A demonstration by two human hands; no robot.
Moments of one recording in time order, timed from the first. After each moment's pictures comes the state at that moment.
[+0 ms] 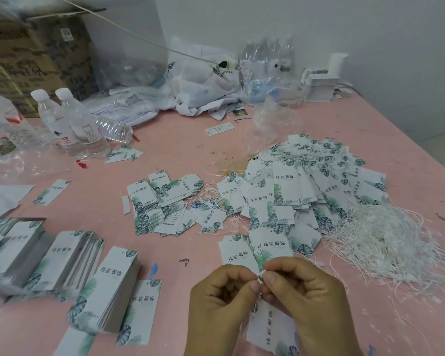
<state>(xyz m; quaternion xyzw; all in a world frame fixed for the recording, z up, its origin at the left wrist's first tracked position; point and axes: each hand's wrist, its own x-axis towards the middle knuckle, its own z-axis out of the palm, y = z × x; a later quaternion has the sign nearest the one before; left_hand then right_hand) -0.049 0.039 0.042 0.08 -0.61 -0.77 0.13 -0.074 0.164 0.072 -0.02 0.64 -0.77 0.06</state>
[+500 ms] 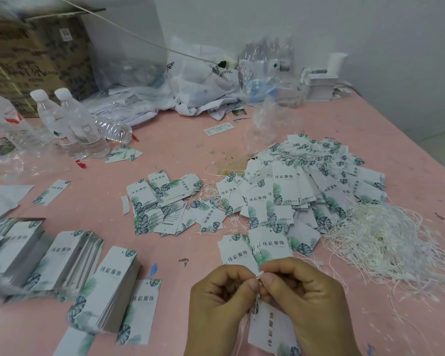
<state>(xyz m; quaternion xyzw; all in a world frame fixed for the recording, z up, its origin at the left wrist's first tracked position) -0.050 0.041 0.042 0.10 -0.60 -0.79 0.12 -0.072 0.167 0.071 -0.04 0.66 -0.74 0.04</state>
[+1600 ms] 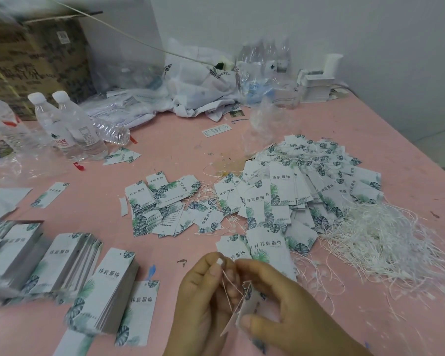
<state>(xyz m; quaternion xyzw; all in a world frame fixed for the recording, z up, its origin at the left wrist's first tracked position) -0.057 0.024 0.042 0.06 -0.37 -0.93 0.04 -0.085 0.179 0.057 -0.24 0.75 -0.56 0.25</state>
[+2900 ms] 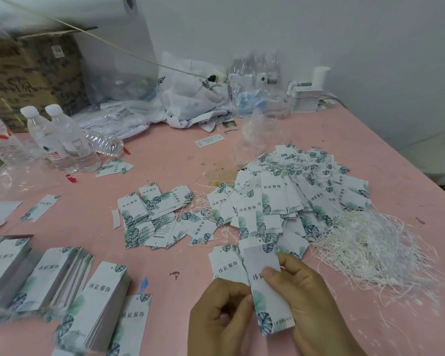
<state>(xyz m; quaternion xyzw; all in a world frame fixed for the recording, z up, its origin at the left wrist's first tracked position) -0.048 0.046 0.013 0.02 -0.74 -0.63 0.23 -0.101 0.183 0.042 -0.02 0.55 -0.82 0.17</state>
